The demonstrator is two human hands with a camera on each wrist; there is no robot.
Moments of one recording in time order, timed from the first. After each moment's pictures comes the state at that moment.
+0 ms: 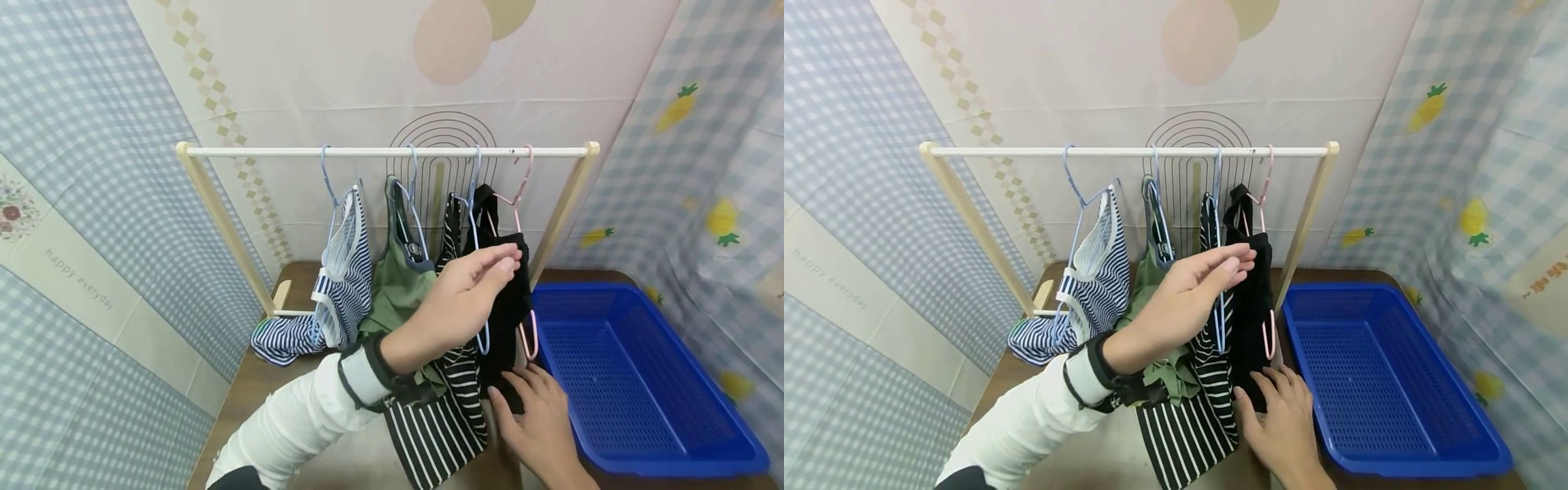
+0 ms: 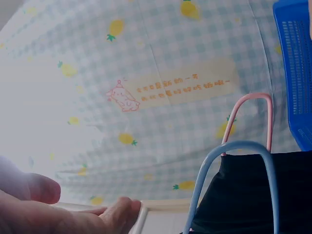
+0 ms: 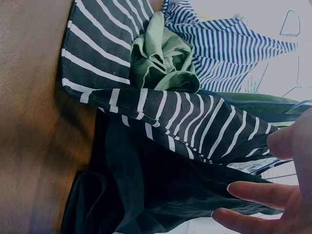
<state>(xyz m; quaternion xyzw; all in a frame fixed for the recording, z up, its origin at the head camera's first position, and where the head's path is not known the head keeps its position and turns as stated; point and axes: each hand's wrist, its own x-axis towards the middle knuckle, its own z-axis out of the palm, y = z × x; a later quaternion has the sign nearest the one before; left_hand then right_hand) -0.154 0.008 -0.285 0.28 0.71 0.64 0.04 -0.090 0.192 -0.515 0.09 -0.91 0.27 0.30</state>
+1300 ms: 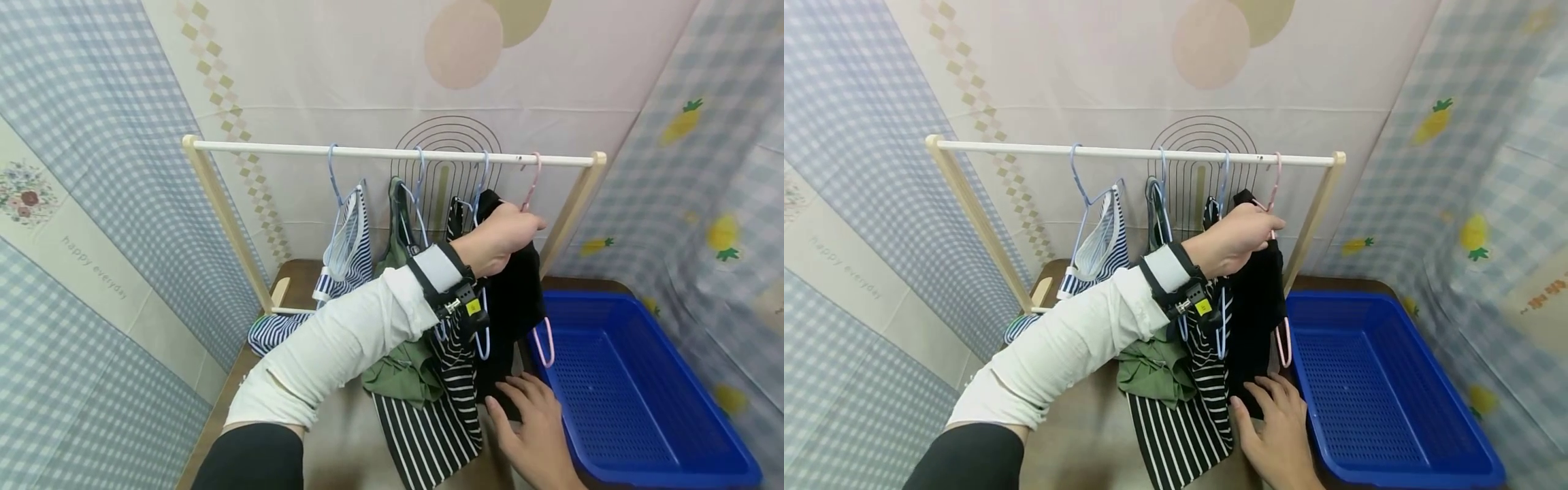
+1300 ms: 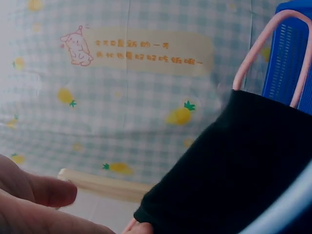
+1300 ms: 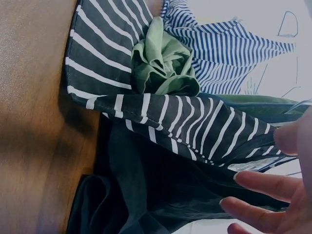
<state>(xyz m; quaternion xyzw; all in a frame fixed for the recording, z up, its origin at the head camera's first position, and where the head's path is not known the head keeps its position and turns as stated) -0.256 0.089 -0.258 0.04 0.73 0.67 0.14 -0.083 0.188 -0.512 0.07 -0.92 0.28 0.25</state>
